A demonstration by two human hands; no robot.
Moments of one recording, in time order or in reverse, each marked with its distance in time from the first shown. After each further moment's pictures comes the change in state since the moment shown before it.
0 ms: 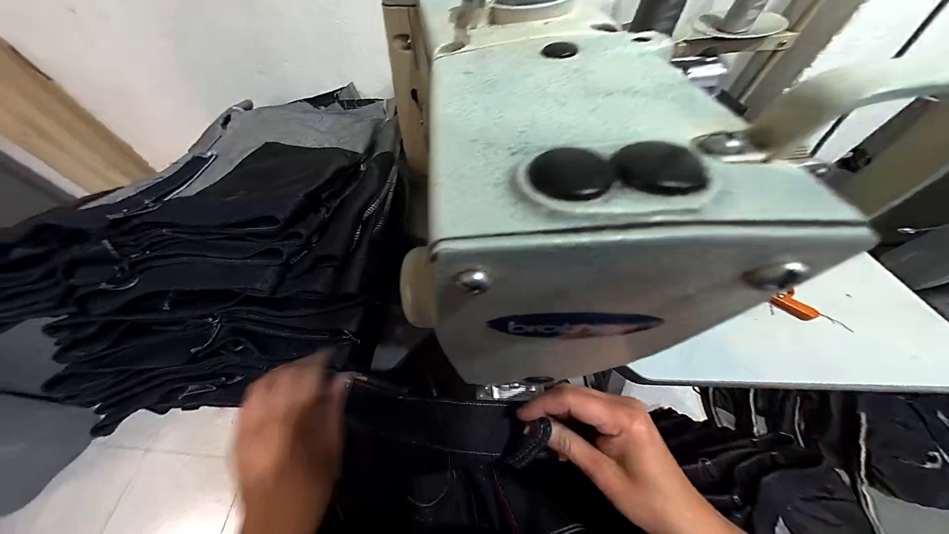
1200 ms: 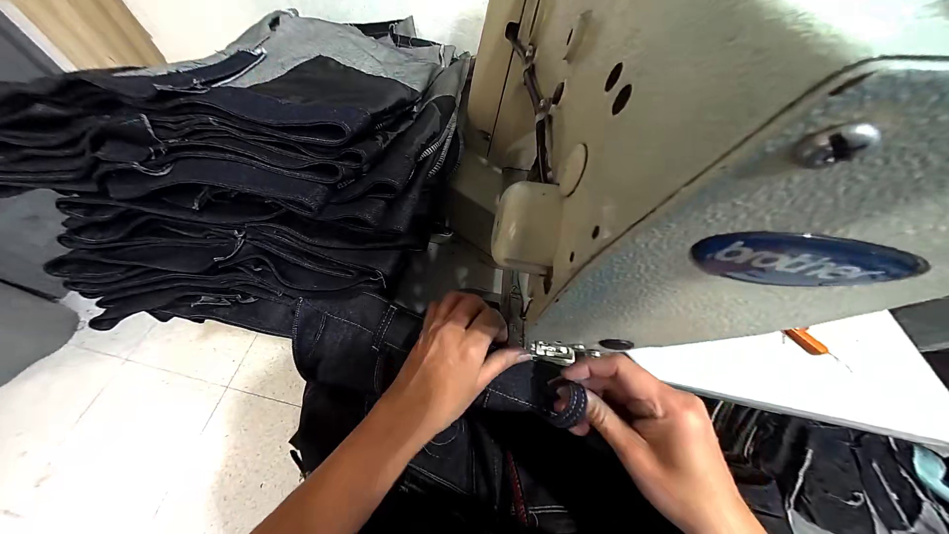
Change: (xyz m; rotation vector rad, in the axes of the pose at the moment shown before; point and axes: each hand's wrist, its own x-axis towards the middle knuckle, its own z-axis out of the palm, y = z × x) left_hand 0.024 0.067 0.063 -0.502 0.035 0.269; right_hand 0.004 -0.028 0.004 -0.237 0.008 0.086
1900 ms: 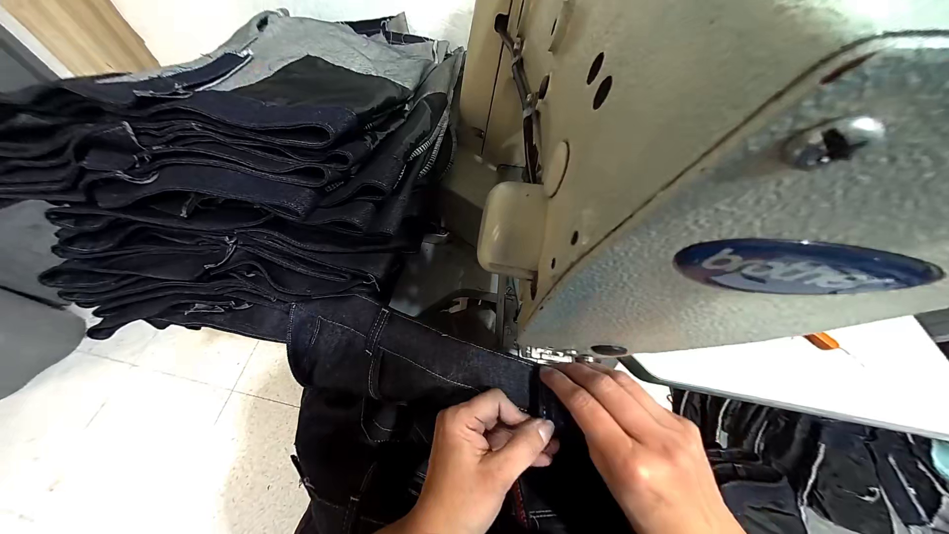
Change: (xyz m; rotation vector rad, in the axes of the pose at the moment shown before) left_hand -0.049 0.070 0.017 -1.220 0.067 -0.679; right_hand 0.000 0.001 0.008 -0.701 0.088 -0.418
